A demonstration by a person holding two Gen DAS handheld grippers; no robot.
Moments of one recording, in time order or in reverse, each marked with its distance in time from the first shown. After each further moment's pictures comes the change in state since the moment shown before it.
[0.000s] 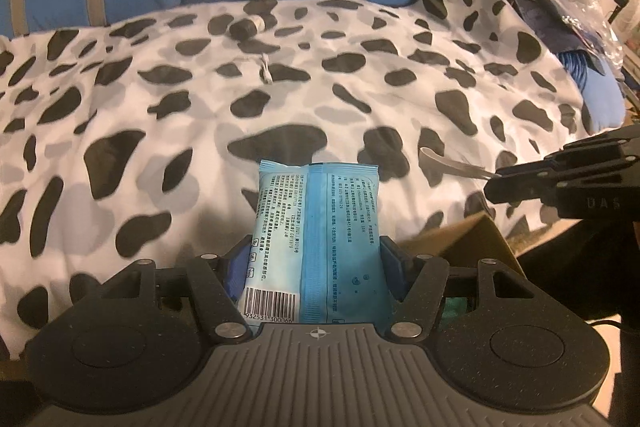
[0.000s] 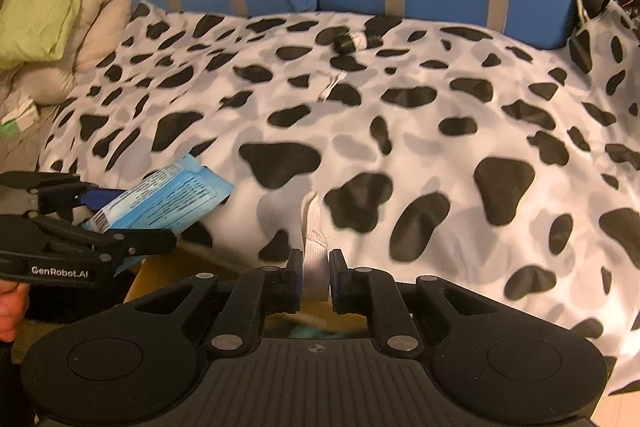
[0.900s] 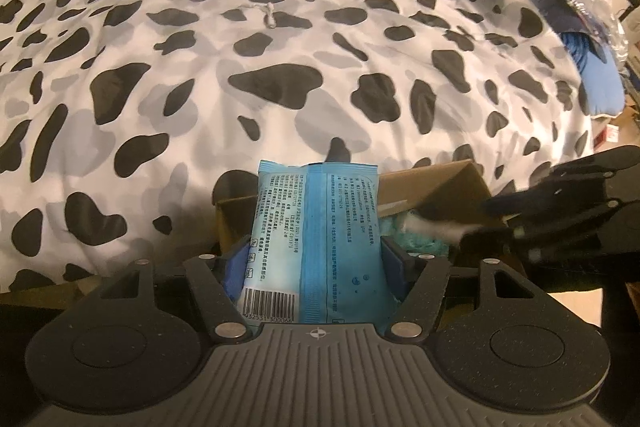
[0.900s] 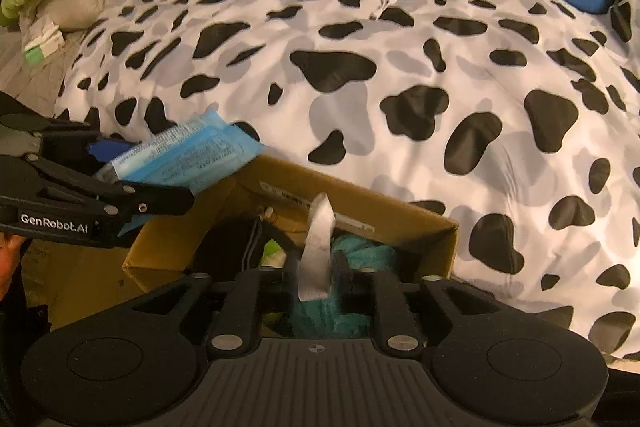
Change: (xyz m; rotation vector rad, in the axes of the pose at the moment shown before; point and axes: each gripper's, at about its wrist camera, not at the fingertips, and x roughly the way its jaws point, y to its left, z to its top) left arm -0.012 -0.006 -0.030 -0.070 0.117 -0.001; right arm 0.009 0.034 -0.037 -0.075 0.190 0.038
